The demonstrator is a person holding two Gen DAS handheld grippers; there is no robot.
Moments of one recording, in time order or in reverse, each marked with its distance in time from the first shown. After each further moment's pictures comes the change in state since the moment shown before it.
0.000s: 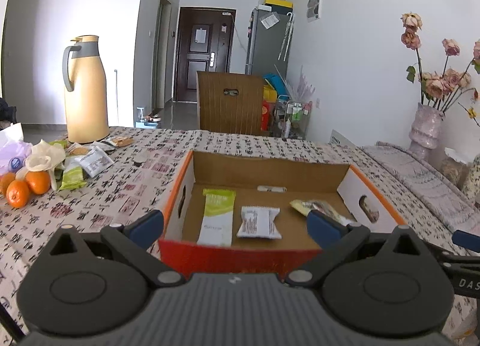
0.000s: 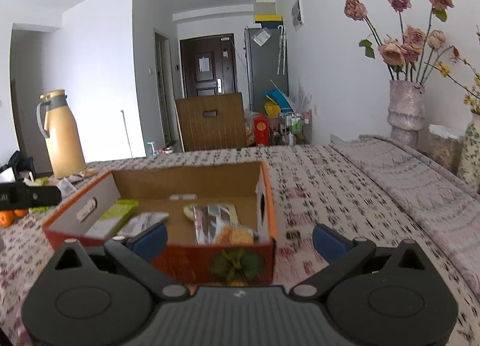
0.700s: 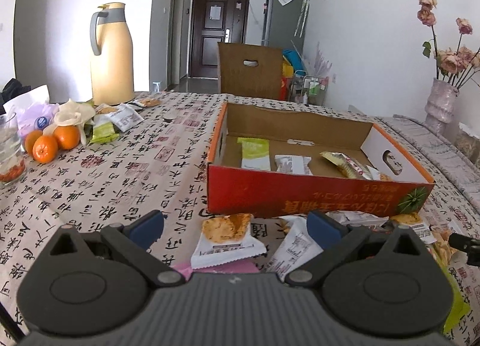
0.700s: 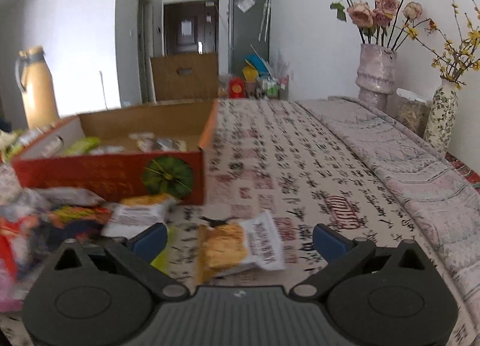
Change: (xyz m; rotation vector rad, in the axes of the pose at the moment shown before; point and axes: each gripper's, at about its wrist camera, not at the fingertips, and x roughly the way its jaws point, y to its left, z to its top) left arm -0.017 0.035 -0.046 -0.018 0.097 0.059; right arm -0.001 -0.048 -0.046 -0.056 0.173 -0.122
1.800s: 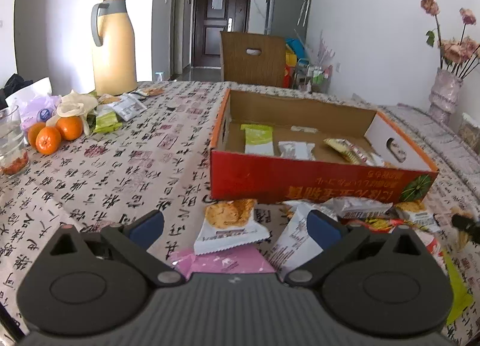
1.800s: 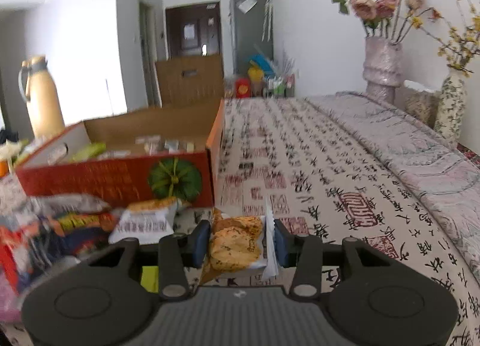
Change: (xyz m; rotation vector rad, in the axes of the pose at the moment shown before) left arm 0.002 -0.002 -0.004 0.011 0.057 0.021; right arm -0.006 0.001 -0.004 0.087 -0.066 0.073
